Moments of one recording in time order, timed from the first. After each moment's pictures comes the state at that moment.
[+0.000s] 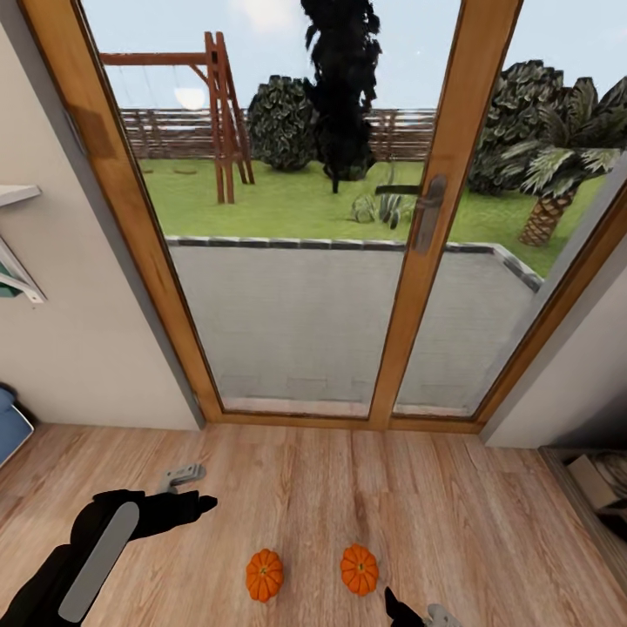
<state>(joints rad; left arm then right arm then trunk) -0.28 0.22 -0.08 -1.42 0.66 1.00 0.20 -0.39 0.05 0.61 -0.07 -1.30 -0.43 0.24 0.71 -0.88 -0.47</state>
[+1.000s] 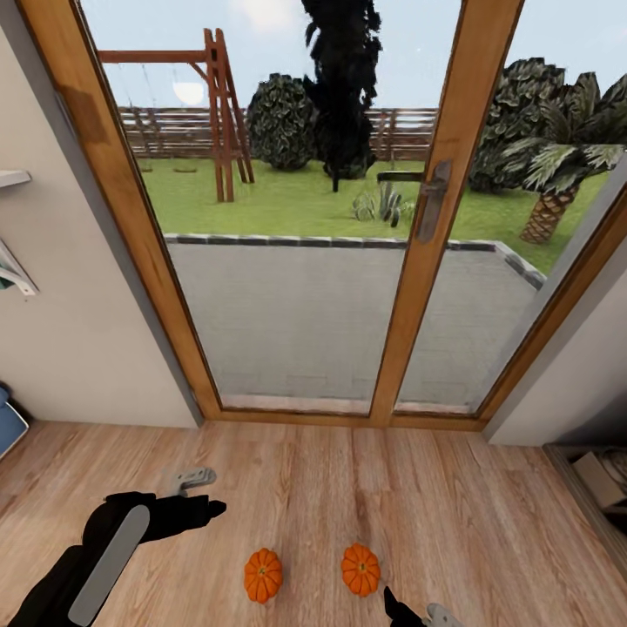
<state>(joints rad) -0.28 0.21 -0.13 -1.42 0.66 1.00 0.20 -0.39 0.05 0.61 -0.07 -1.29 -0.43 0.24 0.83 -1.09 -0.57</state>
